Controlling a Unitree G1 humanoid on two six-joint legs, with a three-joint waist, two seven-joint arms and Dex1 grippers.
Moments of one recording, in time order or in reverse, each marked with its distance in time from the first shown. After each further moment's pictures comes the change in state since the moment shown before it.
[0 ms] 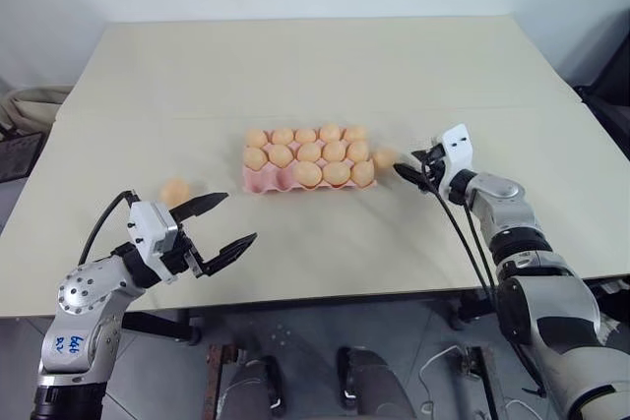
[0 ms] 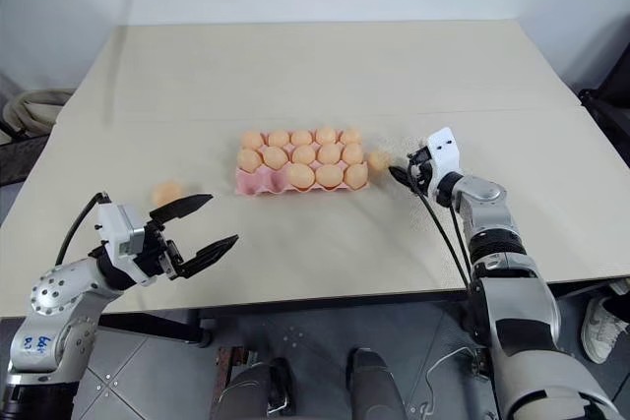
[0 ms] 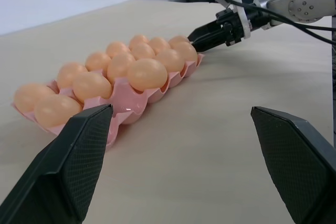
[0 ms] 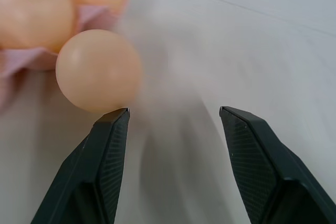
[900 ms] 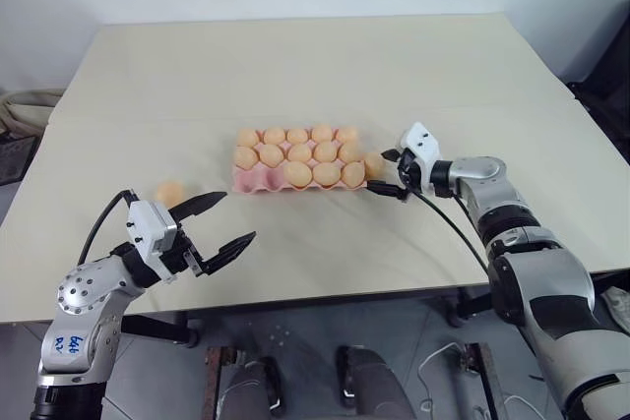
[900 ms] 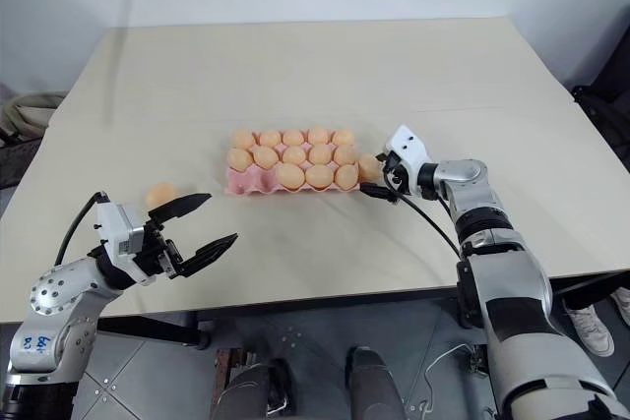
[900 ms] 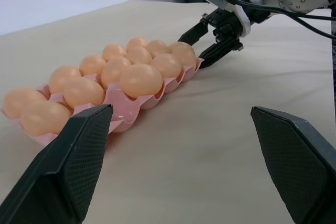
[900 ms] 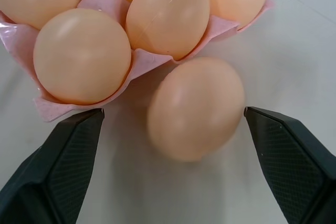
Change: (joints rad) left arm -0.004 0.000 0.002 0.000 0.000 -0.001 0.010; right arm -0.158 0.044 0.106 0.155 -0.147 -0.078 0.193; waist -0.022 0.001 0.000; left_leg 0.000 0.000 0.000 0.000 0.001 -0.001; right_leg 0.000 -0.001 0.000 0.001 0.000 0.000
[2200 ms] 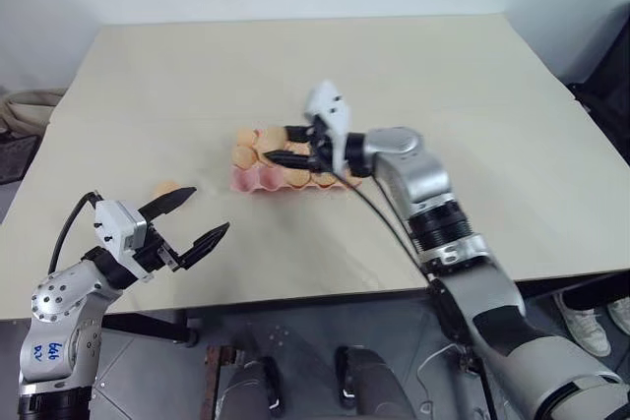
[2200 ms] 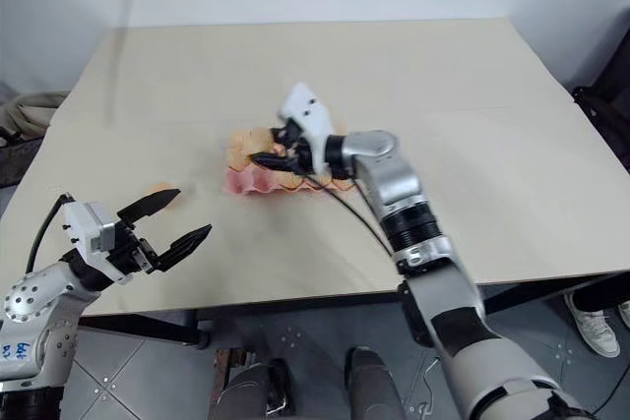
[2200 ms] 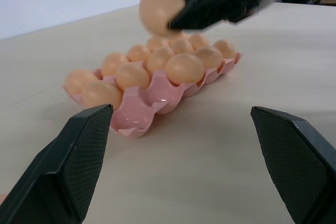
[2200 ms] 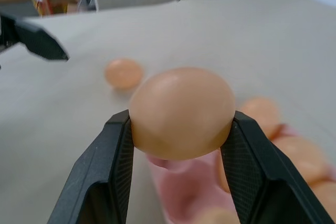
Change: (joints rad) left arm 0.028 -0.004 0.109 0.047 -0.005 -0.009 0.028; right arm 0.048 0.334 0.160 -0.720 0.138 0.501 -0.085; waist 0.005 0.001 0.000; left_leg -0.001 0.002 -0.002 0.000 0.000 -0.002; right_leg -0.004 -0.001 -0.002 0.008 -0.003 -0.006
